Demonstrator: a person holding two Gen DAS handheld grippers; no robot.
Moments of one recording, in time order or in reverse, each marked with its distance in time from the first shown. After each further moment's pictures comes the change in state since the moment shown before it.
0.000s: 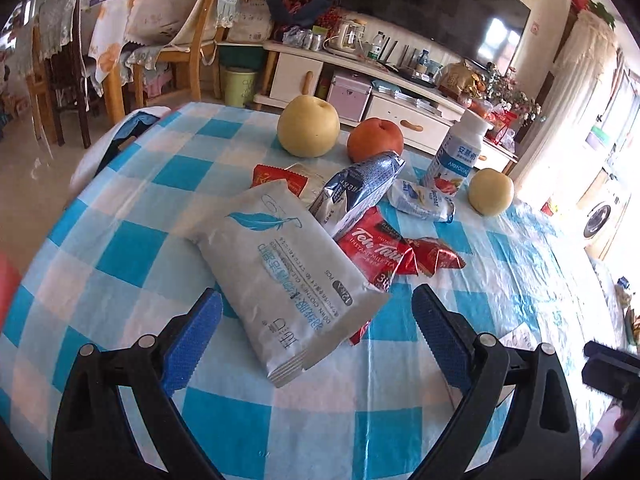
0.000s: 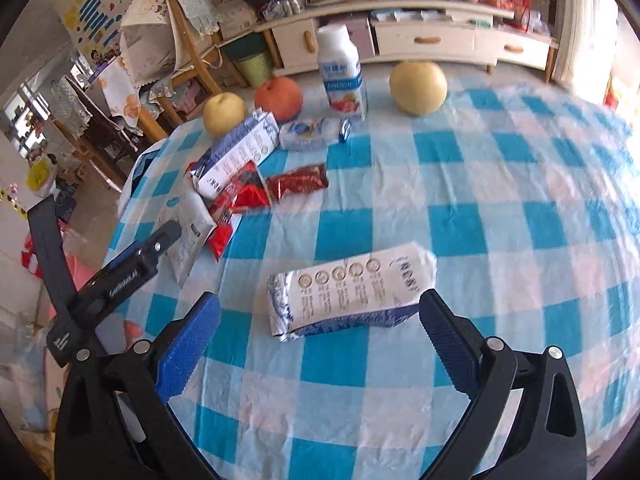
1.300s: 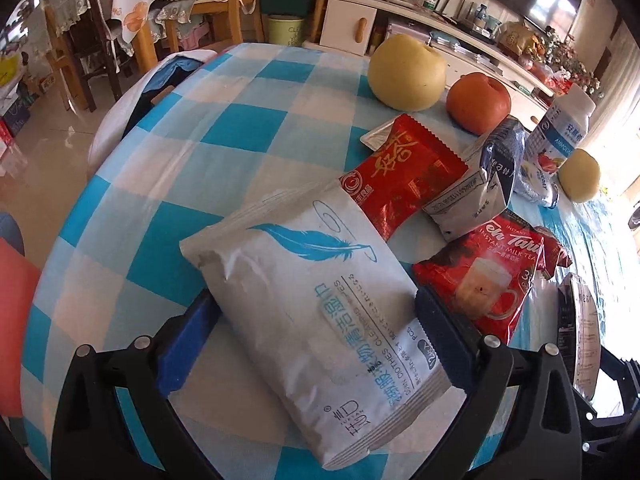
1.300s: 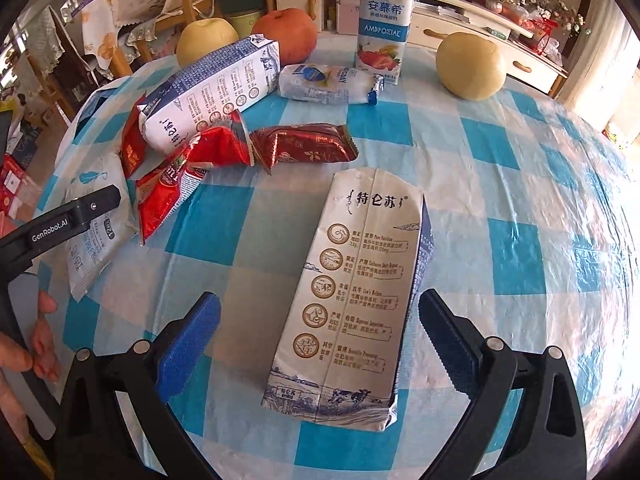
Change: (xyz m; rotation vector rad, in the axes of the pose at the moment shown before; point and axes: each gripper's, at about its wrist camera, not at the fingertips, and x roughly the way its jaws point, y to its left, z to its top) left arm 0.057 0.055 0.017 -0.033 0.202 0.193; right arm 0.098 0.036 0.013 -0.171 0.054 -0.237
